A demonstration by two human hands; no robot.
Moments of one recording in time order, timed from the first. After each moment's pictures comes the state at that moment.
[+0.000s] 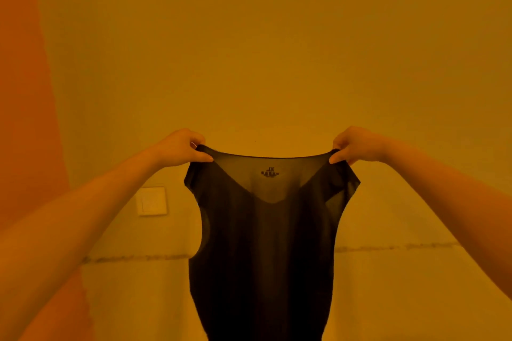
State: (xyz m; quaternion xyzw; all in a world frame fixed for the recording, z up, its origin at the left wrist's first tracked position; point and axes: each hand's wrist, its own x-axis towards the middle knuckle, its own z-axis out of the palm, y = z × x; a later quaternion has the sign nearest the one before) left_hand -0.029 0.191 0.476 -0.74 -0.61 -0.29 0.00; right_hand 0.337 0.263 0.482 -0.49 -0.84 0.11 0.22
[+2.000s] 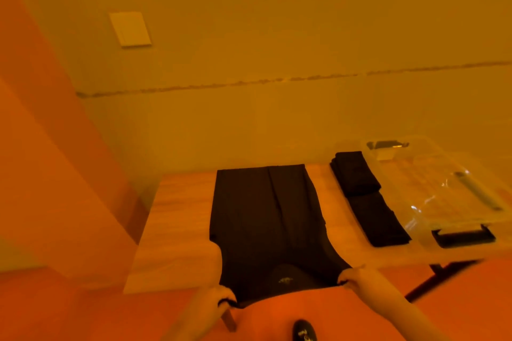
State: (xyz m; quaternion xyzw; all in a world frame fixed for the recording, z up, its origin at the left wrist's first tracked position) left_hand 0.040 -0.167 -0.047 -0.72 -0.61 -0.03 -0.33; right_hand 0.397 -0.121 -0.021 -0.54 -0.81 0.21 -0.09
